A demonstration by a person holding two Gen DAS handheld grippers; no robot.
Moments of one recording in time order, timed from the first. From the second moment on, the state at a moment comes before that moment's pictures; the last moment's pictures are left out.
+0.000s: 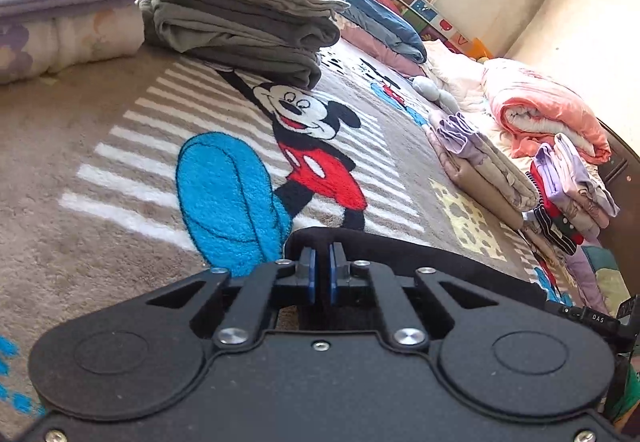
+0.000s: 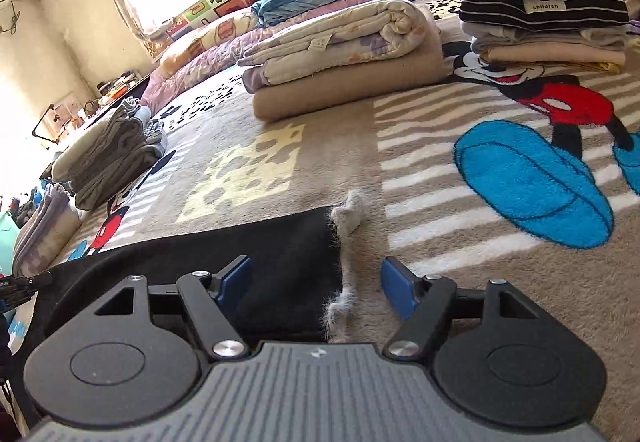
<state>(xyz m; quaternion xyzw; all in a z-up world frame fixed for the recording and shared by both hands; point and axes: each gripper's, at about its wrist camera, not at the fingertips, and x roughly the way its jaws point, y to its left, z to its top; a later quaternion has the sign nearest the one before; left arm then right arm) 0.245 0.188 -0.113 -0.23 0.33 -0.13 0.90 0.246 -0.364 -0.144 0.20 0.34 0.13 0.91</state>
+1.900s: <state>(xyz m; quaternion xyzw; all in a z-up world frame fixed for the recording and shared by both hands) 0.236 0.203 -0.116 -0.30 0.32 -0.17 0.88 0.213 -0.373 -0.130 0.48 0.28 0.10 0.83</state>
